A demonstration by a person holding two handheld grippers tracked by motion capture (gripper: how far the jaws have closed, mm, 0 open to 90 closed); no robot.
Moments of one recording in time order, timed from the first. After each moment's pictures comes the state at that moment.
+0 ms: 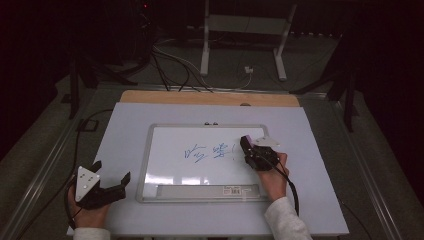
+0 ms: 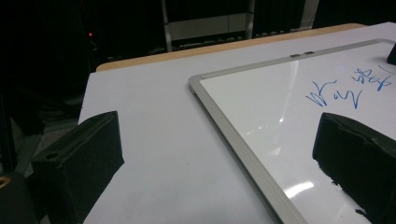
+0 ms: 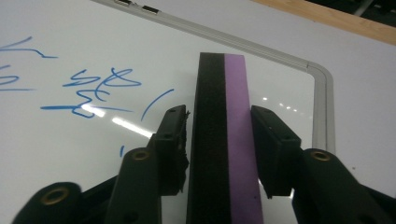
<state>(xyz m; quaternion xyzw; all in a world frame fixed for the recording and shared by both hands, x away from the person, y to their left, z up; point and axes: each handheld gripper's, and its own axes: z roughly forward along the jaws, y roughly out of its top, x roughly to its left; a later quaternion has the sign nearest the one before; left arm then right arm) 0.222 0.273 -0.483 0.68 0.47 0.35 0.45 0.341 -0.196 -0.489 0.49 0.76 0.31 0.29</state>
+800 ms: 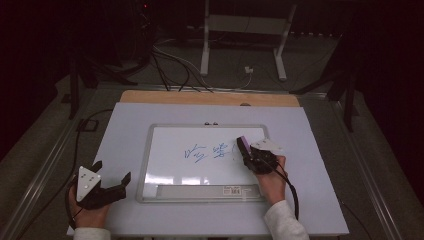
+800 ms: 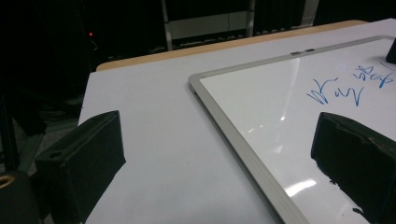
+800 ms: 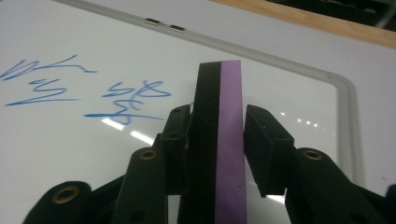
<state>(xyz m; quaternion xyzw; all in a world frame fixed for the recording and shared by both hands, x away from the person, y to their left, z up) 0.222 0.272 -0.483 0.68 0.46 0.35 0.45 0.330 -0.192 -0.488 0.47 0.75 0.37 0.27</state>
